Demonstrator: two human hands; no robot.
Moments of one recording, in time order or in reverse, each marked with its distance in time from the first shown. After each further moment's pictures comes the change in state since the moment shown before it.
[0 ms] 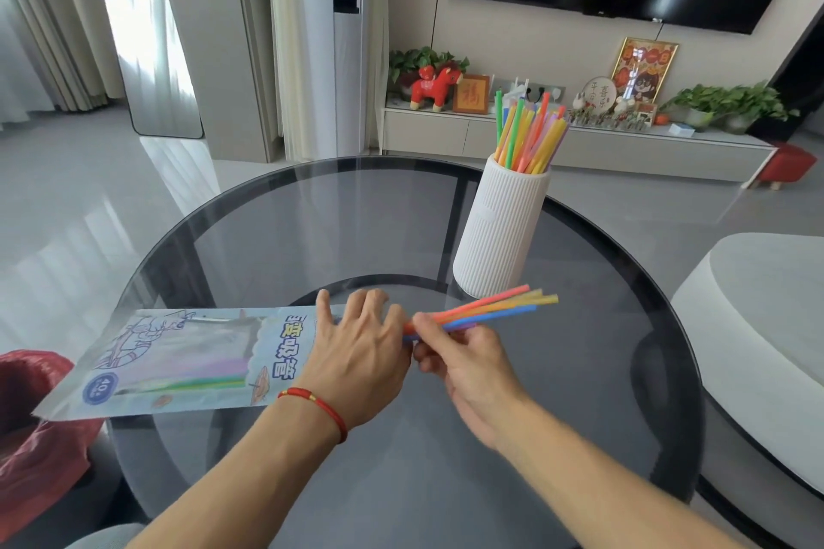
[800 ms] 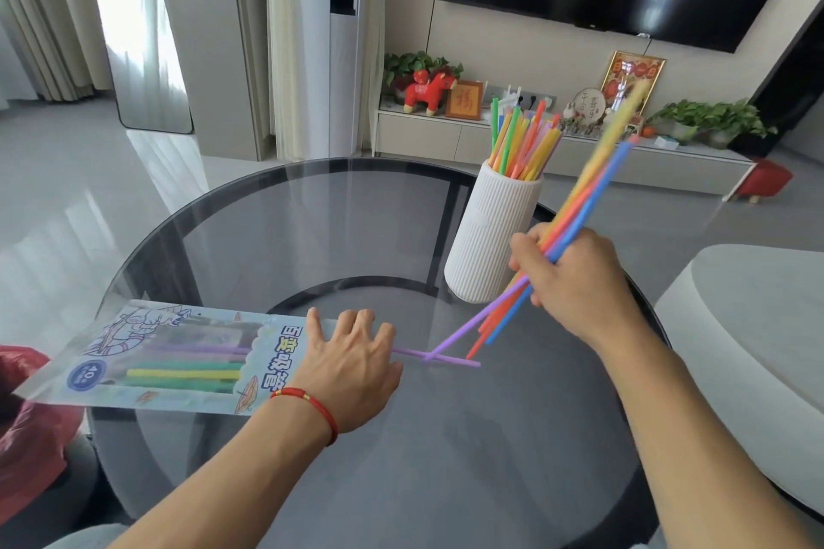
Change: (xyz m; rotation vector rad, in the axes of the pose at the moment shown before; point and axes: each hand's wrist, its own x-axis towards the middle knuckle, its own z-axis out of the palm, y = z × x) left_hand 0.002 -0.004 0.018 -0.011 -0.120 0.001; right_hand 0.008 -0.124 -0.062 -1.023 0.309 -0.522
